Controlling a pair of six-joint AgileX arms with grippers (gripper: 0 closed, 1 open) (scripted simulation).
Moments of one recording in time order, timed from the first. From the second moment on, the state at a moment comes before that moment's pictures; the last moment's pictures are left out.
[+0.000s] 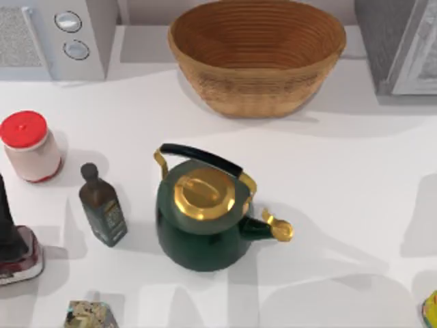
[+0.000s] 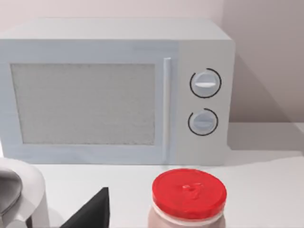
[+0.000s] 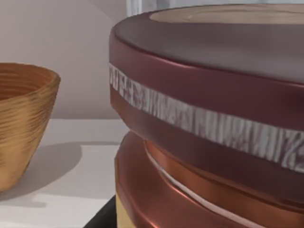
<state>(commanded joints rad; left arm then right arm) 0.00 0.00 0.00 0.00 0.00 0.00 0.01 0.05 0.06 -0.03 0.01 0.00</state>
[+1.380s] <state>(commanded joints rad) 0.00 0.00 0.00 0.00 0.00 0.00 -0.11 0.91 0.13 0.82 -0.46 0.01</state>
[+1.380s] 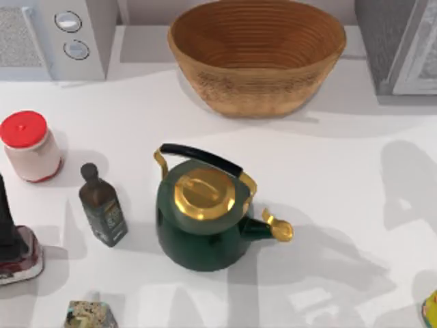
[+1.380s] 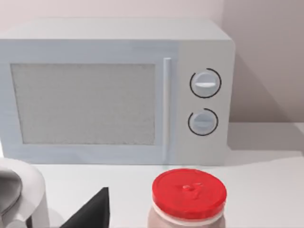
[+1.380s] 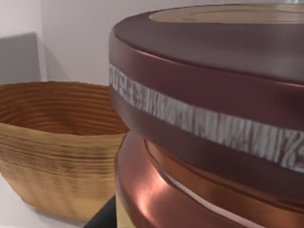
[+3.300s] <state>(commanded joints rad) 0.00 0.00 0.00 0.00 0.00 0.00 -0.05 2.22 0.44 1.79 -0.79 0.02</state>
